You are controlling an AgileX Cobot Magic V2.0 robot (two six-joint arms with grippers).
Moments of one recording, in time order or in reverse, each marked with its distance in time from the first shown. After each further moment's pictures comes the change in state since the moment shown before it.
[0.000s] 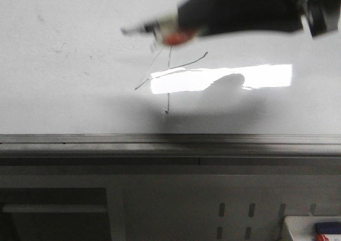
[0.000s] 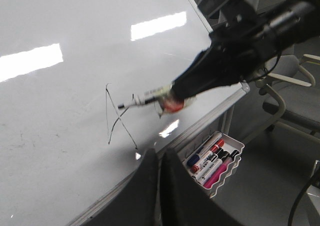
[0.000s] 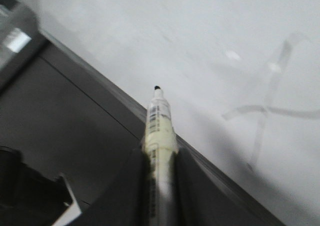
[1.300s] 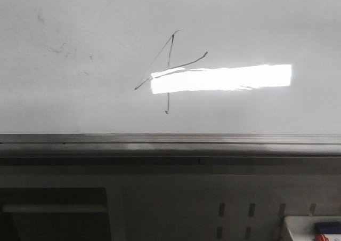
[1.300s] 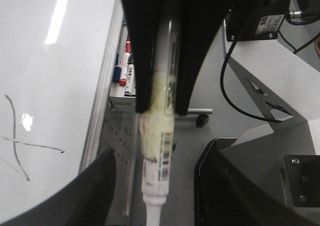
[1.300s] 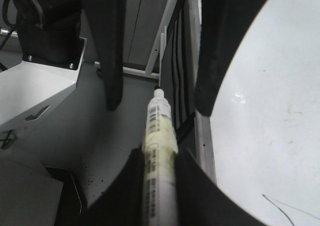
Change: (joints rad) left arm -0.048 0.776 -0.682 0.158 0.651 0.314; right arm 0.247 -0.011 -0.296 -0.712 0.246 -0.138
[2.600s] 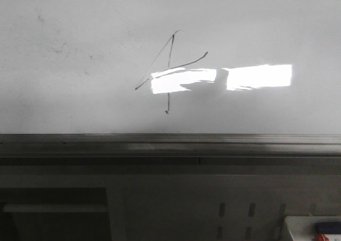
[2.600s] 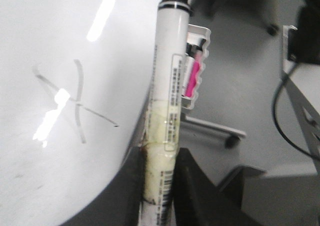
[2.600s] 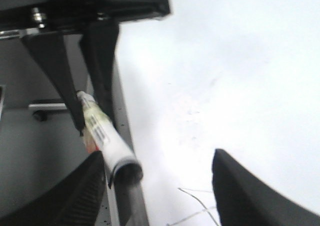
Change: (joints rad) left arm 0.121 -0.050 0.100 -0.005 -0.171 -0.104; right arm -0.174 -0.074 -0.031 0.024 -0.129 0.128
